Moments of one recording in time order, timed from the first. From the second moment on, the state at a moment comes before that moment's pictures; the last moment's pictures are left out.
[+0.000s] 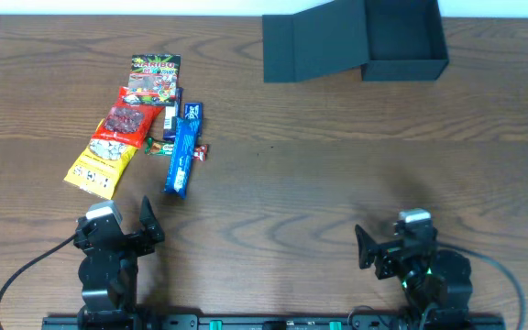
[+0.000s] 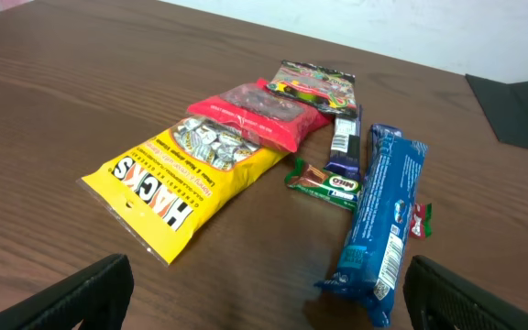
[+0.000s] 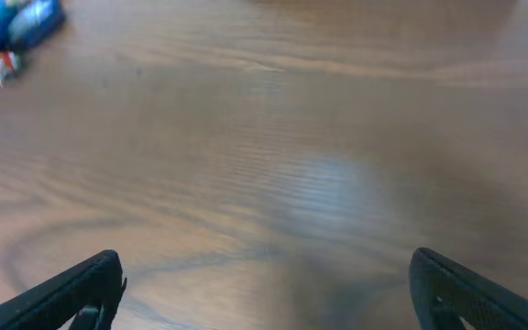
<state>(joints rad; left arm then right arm) 0.04 0.01 0.14 -0.47 -0.11 -0.20 0.07 0.02 0.17 -0.68 -0.21 0.14</state>
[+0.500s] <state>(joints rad) 0.04 0.01 0.14 -0.47 -0.11 -0.20 0.07 0.02 0.17 -0.51 -0.37 0.84</state>
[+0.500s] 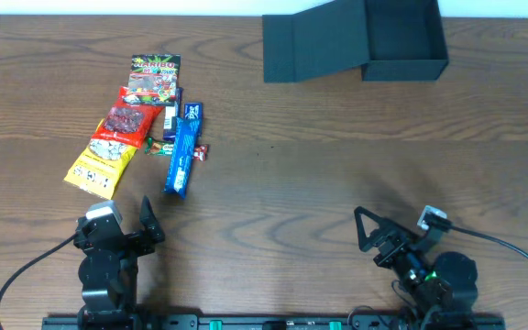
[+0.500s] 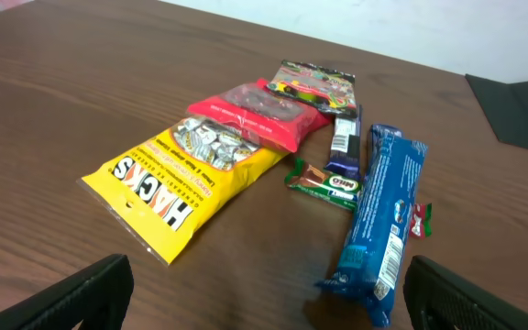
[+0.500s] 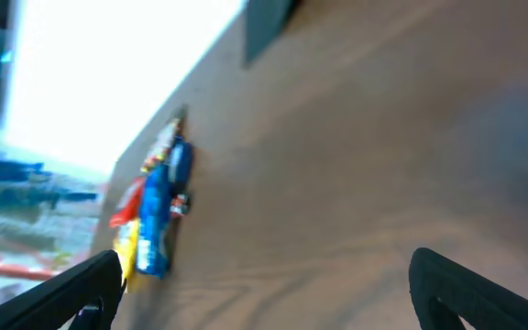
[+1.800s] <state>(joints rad) 0.04 0.01 0.13 -0.46 -0.11 -0.20 -0.06 2.34 2.04 -0.47 0.02 0.06</state>
